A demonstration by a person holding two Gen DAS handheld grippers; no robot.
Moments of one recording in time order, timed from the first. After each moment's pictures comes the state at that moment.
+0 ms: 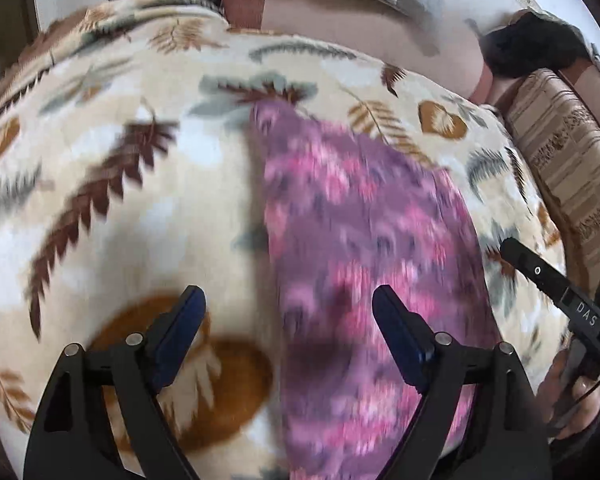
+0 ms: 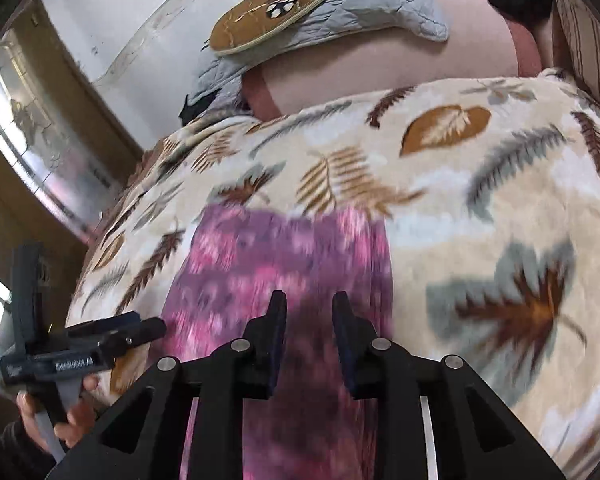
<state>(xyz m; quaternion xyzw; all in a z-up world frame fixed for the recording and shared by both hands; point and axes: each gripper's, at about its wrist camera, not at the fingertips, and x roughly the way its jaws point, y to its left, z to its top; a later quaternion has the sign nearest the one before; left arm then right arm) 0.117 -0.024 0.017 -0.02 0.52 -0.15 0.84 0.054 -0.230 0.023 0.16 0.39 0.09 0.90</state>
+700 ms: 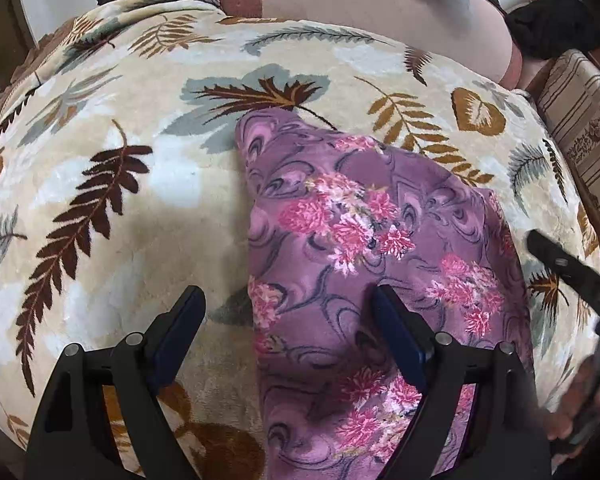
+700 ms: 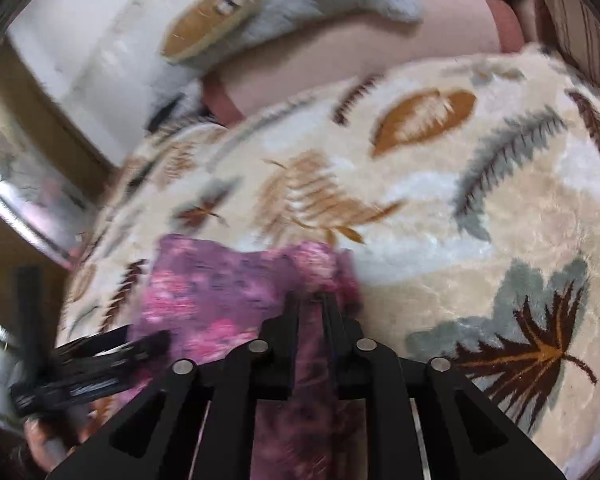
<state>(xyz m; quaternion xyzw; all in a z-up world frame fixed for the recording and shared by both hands) 0.158 -0.054 -0.008 0.03 0.53 -0.11 0.84 0.077 -0.250 0.010 0.19 0.39 0.07 0.90</state>
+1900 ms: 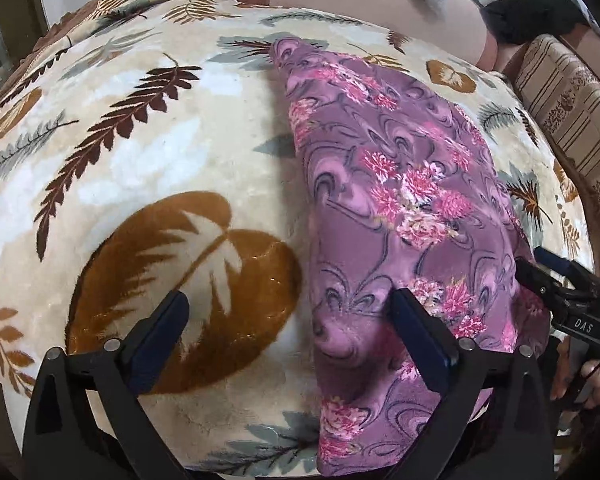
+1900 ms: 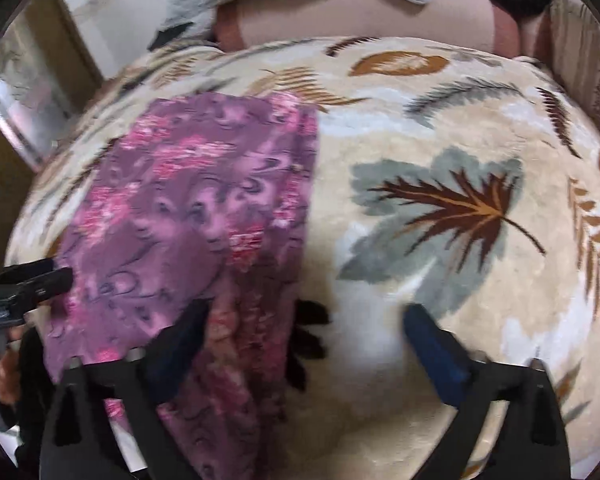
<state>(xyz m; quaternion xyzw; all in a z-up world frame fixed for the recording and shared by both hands) 0.056 -0.014 -0.021 0.02 0.53 -0.13 0.84 -0.002 -0.238 -0.035 0.06 0.47 0.03 0.88</state>
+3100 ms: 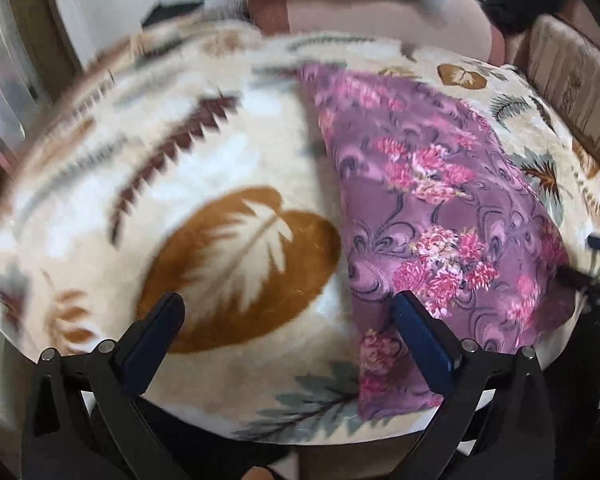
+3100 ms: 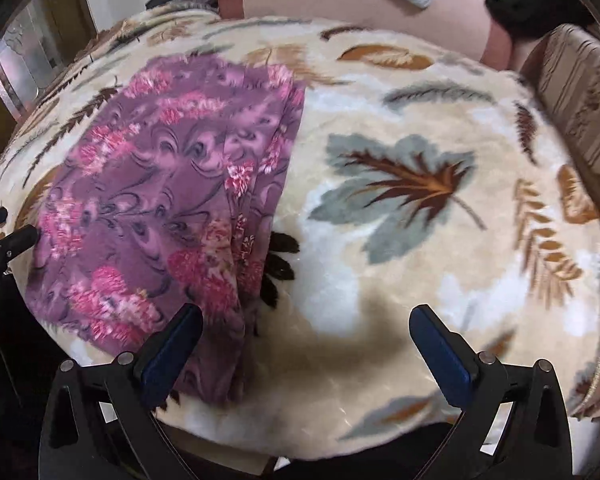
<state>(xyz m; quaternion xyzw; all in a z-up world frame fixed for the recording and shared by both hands) 0.004 -0.004 0.003 0.10 0.46 -0.07 0.88 -0.051 -0.227 -0.009 -0.03 0.50 -0.01 0.86</state>
